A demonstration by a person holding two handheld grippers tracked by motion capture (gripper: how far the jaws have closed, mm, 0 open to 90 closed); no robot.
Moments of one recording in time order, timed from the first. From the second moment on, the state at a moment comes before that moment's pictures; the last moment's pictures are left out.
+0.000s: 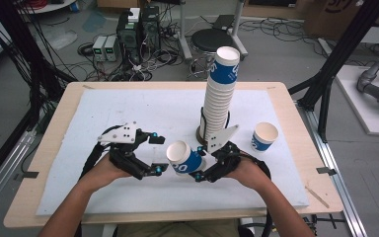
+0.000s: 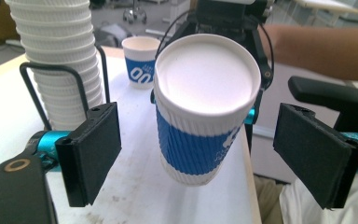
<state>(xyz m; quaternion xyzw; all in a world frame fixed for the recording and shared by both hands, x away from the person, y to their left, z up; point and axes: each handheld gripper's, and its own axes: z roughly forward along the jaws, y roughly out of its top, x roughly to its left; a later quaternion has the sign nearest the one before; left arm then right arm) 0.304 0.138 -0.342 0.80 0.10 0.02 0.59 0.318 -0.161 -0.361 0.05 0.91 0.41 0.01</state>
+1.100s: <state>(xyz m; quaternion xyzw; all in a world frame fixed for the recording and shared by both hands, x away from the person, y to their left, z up) 0.318 0.103 -0.337 0.90 0.07 -0.03 0.43 0.318 -0.114 -0.342 -0.01 0.97 0.22 0.02</state>
